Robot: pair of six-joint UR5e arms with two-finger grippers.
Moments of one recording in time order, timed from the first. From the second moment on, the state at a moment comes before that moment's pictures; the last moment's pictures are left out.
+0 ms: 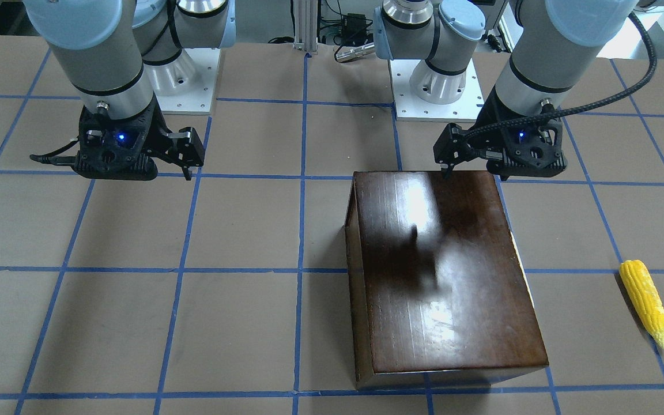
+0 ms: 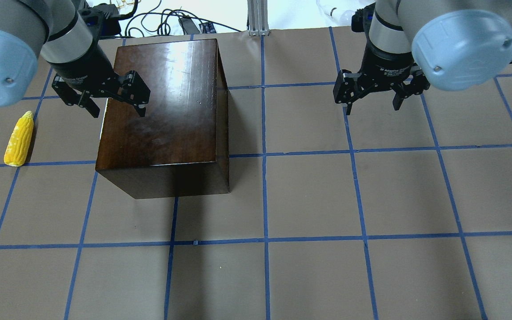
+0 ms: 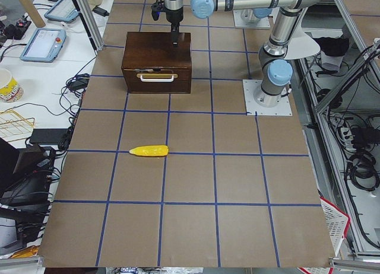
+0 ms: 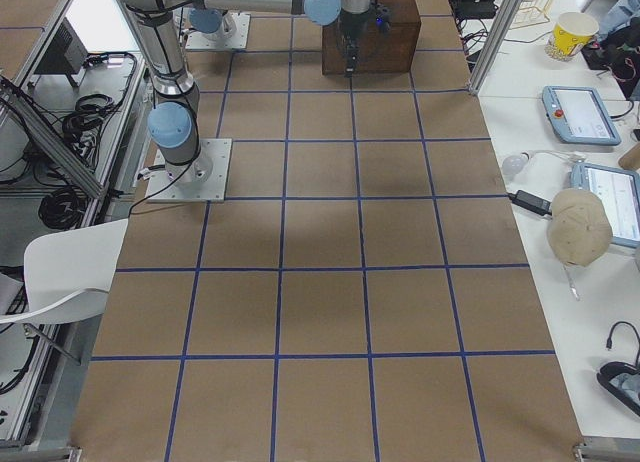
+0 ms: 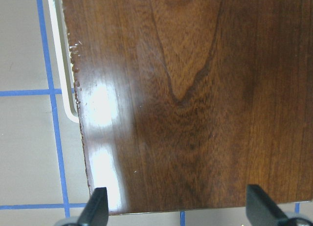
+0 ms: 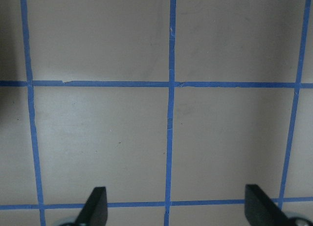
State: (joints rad) left arm -1.52 -1.62 -1.60 -1.52 1.58 0.08; right arm 1.65 -1.48 1.58 -1.62 -1.63 0.06
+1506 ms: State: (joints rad) left arm -1.52 -1.62 -1.60 -1.43 1.57 0.07; right arm 1.65 -1.48 1.58 -1.62 -1.63 0.06
